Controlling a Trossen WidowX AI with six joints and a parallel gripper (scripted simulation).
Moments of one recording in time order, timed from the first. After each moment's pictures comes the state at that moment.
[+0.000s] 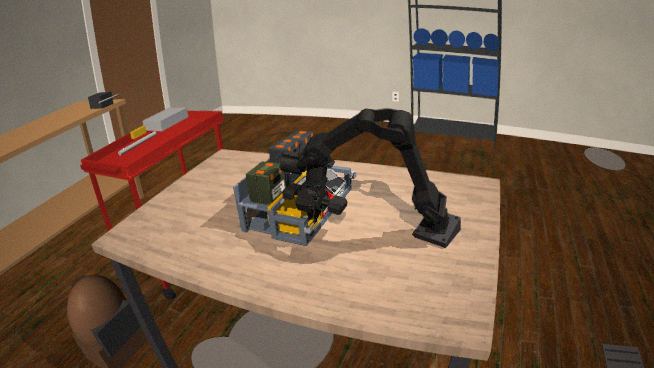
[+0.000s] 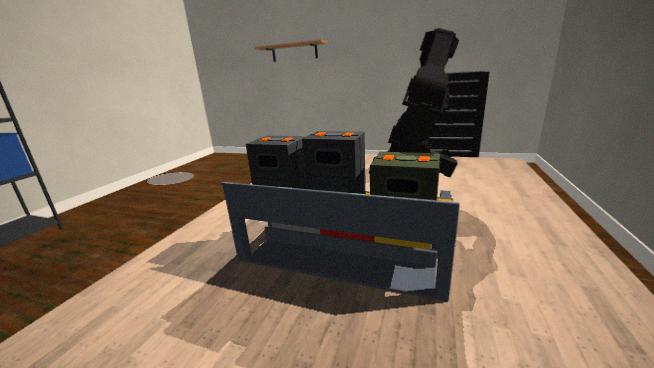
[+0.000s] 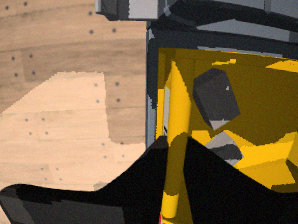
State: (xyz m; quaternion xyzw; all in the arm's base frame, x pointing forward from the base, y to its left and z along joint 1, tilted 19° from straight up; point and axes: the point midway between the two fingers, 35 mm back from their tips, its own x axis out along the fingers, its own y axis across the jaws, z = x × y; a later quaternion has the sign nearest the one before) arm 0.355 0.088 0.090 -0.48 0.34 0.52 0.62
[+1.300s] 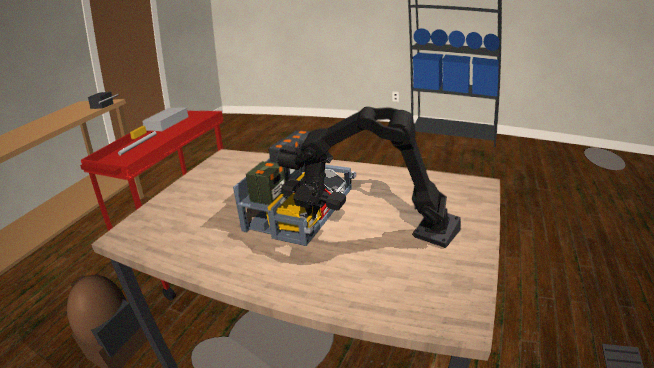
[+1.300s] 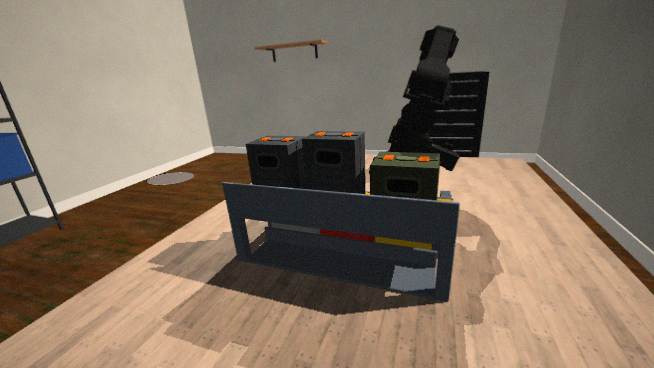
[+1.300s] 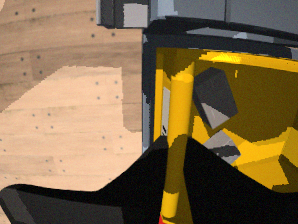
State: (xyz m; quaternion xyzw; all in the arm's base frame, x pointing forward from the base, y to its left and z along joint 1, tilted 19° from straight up) arm 0.356 0.086 0.104 -0.47 0.34 0.52 0.62
